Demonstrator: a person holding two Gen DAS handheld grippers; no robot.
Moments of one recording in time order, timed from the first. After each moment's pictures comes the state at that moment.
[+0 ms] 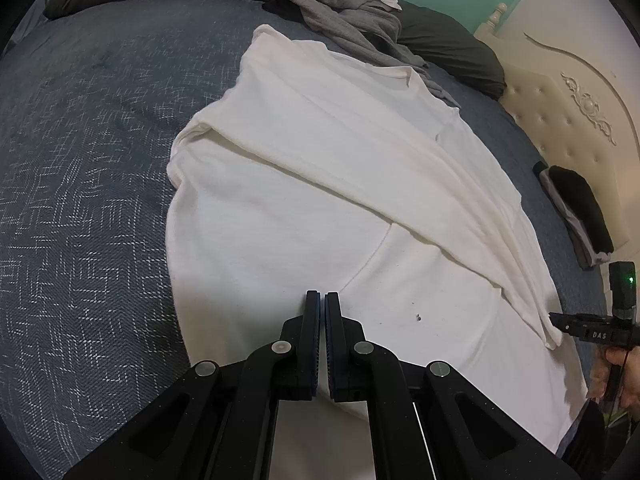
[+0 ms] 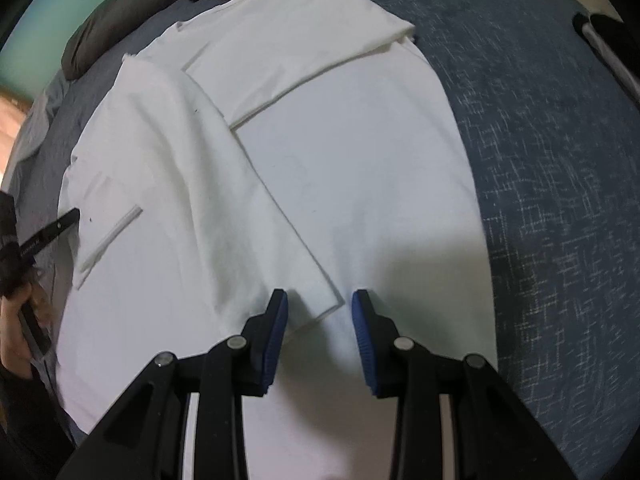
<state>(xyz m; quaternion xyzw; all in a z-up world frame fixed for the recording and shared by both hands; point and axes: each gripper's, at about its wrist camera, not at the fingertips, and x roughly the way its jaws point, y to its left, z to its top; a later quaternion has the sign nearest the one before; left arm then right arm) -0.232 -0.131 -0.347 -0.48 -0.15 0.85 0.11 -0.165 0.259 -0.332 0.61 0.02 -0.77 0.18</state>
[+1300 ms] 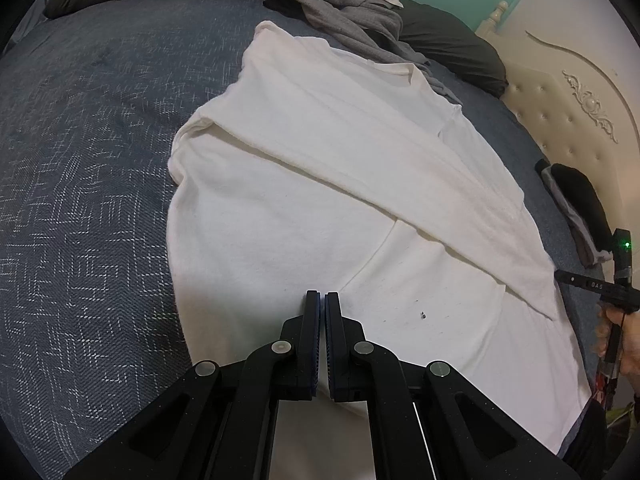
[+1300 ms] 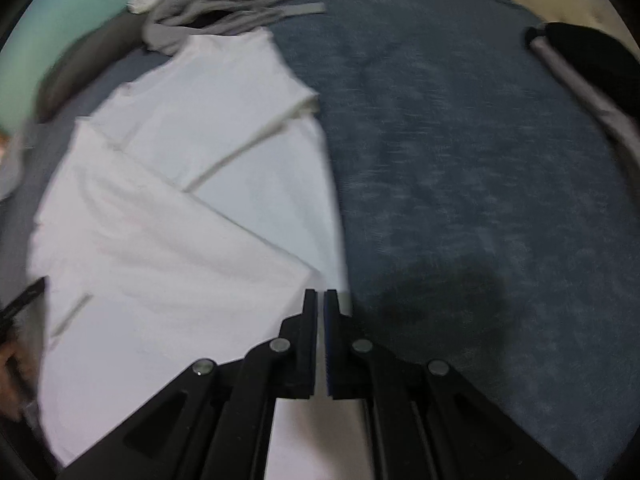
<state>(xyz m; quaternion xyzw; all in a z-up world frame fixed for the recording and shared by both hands) -0.230 -0.131 -0.349 -0.49 -0.15 0.85 0.11 -0.233 0.296 -0.317 0.56 0.01 -0.82 0.10</state>
